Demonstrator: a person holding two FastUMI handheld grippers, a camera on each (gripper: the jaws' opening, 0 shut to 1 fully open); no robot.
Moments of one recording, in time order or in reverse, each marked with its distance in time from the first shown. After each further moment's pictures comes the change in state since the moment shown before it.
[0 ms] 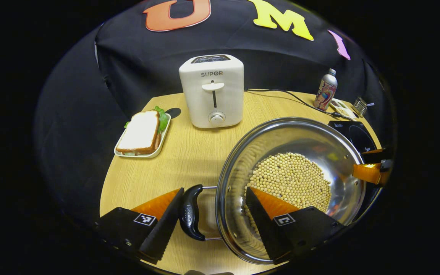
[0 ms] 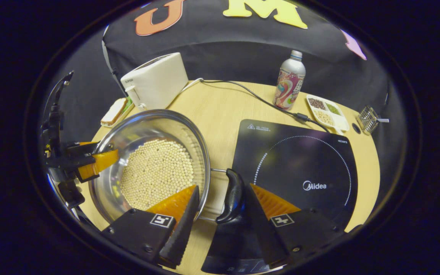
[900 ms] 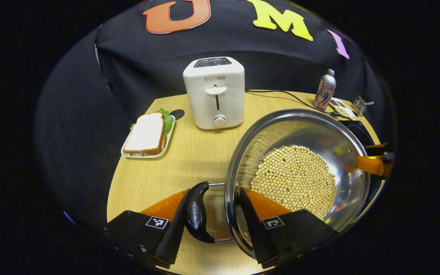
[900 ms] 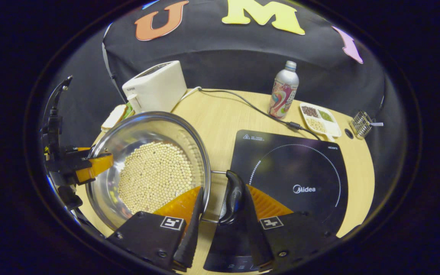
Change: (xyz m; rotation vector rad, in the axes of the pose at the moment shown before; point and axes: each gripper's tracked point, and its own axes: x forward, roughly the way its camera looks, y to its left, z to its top) left arm -0.031 0.008 0.013 0.023 -0.034 0.003; right arm -0.029 -0.002 0.021 -0.002 -0.072 -0.012
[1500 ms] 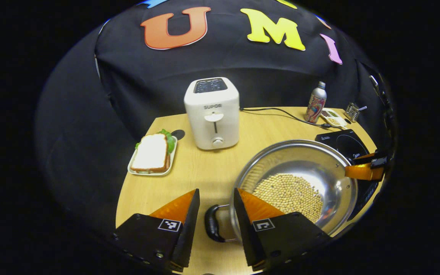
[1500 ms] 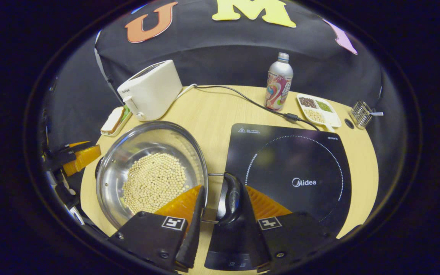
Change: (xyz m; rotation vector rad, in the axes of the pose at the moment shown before) left arm -0.018 0.013 0.017 -0.025 -0.073 -0.029; right arm 0.006 -0.006 -0.012 0.065 0.051 0.015
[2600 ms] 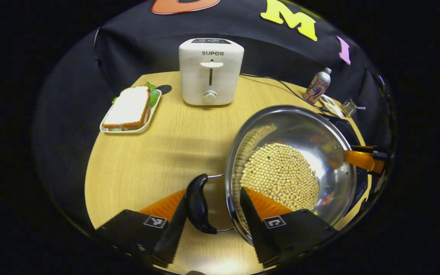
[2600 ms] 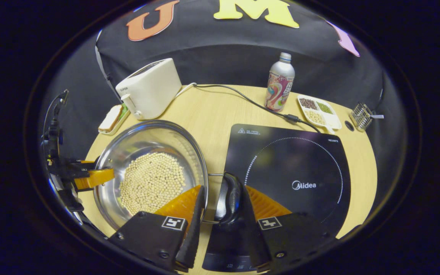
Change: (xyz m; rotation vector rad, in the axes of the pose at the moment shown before) left arm 0.025 -0.029 -0.062 -0.073 0.235 -0.118; right arm 0.004 -0.003 -0.002 -0.015 0.017 -0.009
